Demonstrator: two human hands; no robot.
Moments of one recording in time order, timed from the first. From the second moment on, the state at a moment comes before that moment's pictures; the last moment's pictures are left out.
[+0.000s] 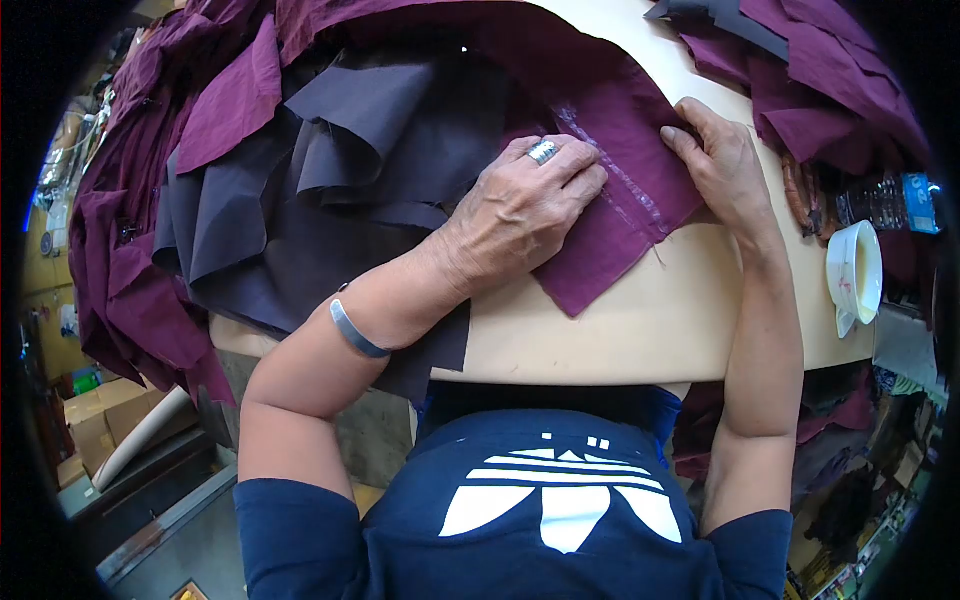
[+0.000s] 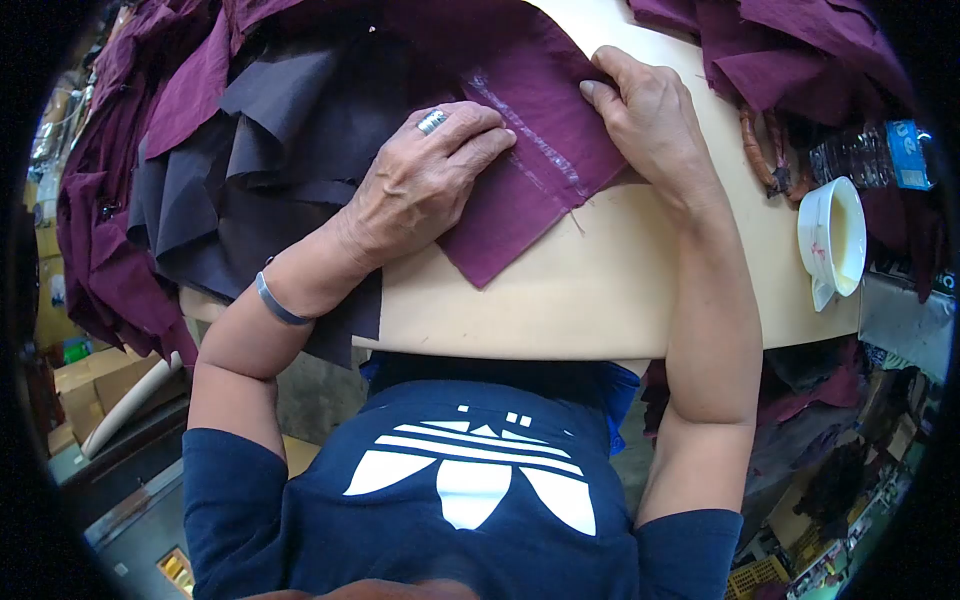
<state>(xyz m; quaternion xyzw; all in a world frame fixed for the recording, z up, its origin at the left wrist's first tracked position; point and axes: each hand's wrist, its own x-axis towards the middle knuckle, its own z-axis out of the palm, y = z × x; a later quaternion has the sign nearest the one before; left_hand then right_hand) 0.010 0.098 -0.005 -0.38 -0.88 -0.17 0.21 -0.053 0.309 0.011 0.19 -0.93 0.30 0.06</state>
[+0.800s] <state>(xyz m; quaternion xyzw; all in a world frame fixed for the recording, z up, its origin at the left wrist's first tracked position) 0.023 0.077 0.008 -0.41 -0.87 -0.21 0.18 -0.051 0.313 0.024 0.24 -0.90 0.33 -0.12</state>
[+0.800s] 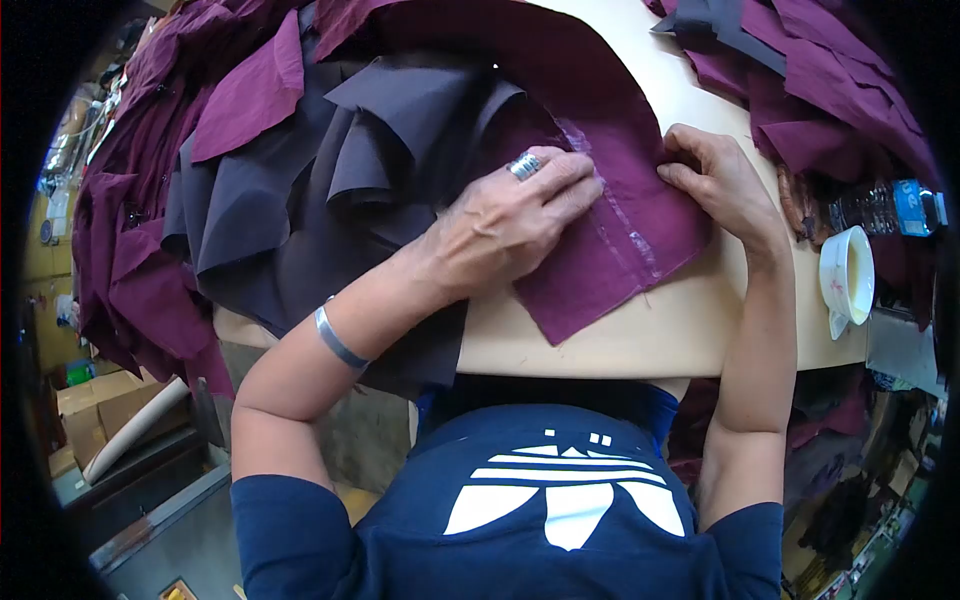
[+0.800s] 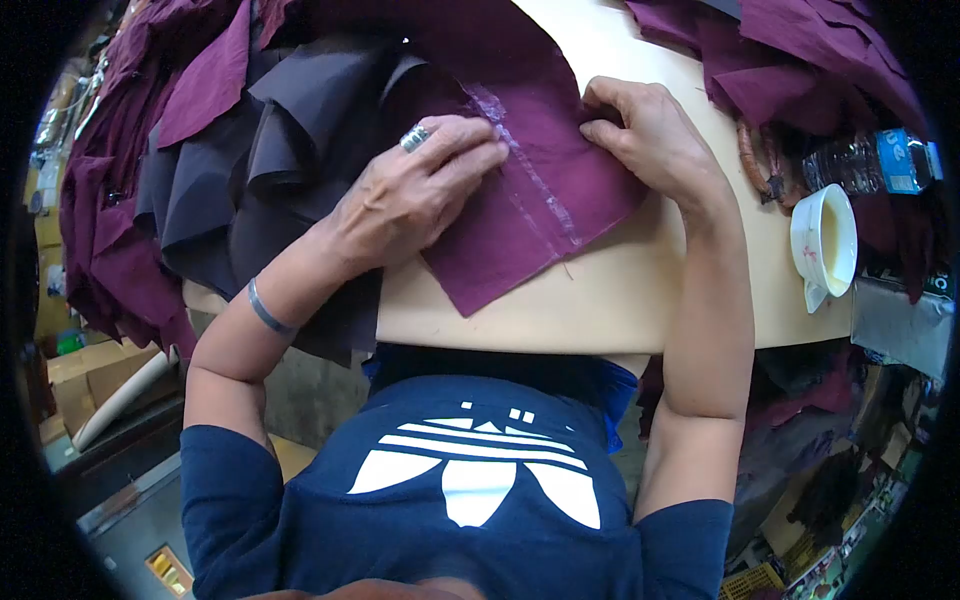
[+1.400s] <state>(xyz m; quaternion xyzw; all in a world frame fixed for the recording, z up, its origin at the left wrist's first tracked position) 0.014 0.074 -0.003 -0.39 -0.90 -0.12 0.17 -0.054 0.295 0.012 0.18 -0.92 0.34 0.04</state>
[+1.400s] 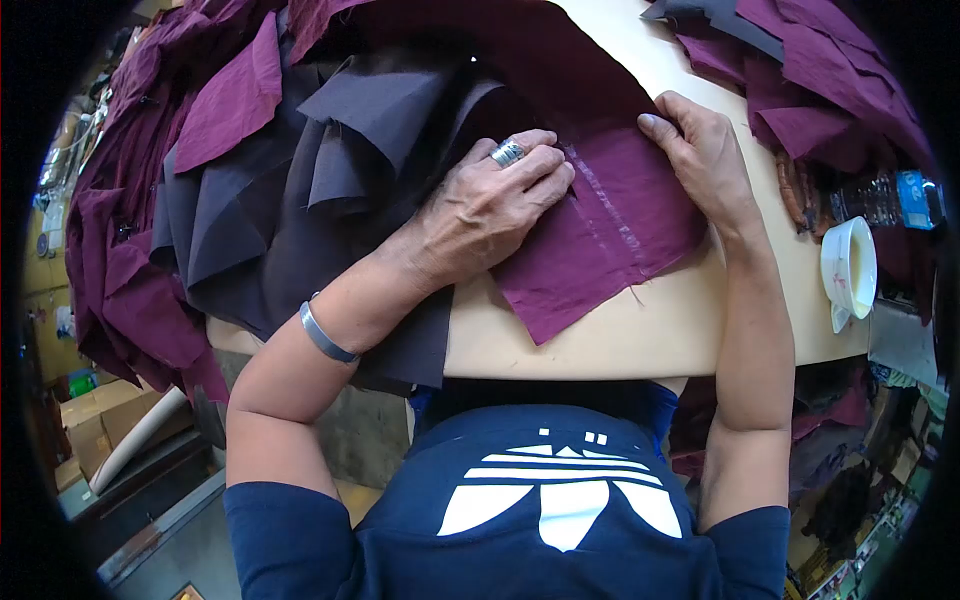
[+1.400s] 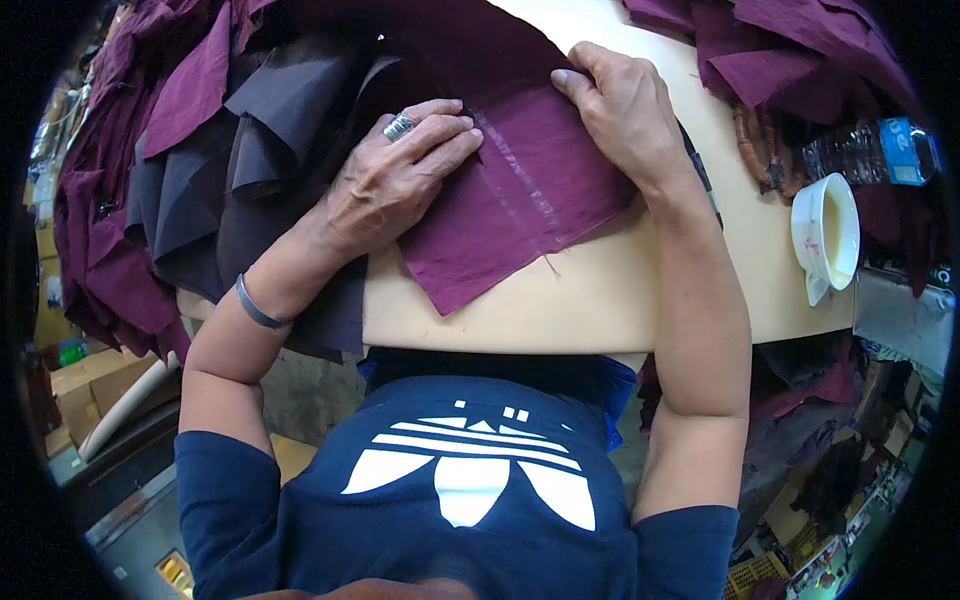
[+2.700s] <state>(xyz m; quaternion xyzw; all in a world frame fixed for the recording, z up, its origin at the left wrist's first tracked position) 0.009 0.066 -0.001 -0.41 -0.88 -0.14 0.18 -0.069 0.275 0.004 0.23 -0.93 0.29 0.04</state>
